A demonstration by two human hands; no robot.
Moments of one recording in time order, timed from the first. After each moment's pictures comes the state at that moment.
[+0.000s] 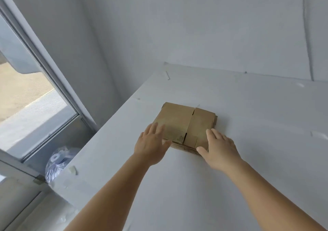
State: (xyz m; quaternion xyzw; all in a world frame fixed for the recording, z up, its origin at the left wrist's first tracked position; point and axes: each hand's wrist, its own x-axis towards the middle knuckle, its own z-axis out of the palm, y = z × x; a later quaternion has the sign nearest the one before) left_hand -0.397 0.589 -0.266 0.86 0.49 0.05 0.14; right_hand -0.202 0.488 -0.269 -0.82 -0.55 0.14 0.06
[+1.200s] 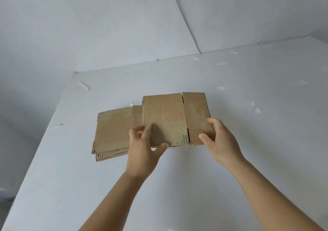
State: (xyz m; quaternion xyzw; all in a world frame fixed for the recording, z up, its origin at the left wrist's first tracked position) left_hand -0.348 0.540 -0.266 0.88 0.25 0.22 0.34; right_hand -0.214 0.358 -0.255 -0.91 -0.20 0.05 0.36
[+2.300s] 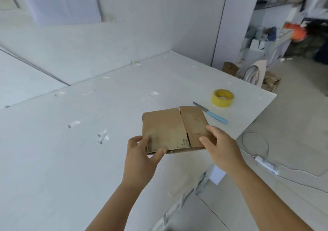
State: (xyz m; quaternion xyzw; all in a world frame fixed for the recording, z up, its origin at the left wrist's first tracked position) left_hand -0.081 0.120 -0.244 0.90 0.07 0.12 0.41; right_hand -0.037 -0.105 -0.228 -0.93 -0.02 -0.04 0.36
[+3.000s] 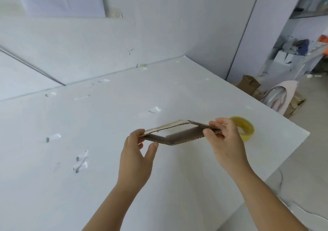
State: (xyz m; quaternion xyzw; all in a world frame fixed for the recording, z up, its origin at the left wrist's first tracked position) left_hand 0.060 0.103 -0.241 0.83 0.16 0.20 0.49; right_hand 0.135 -0.109 -0.216 -0.82 -0.03 -0.07 0.57
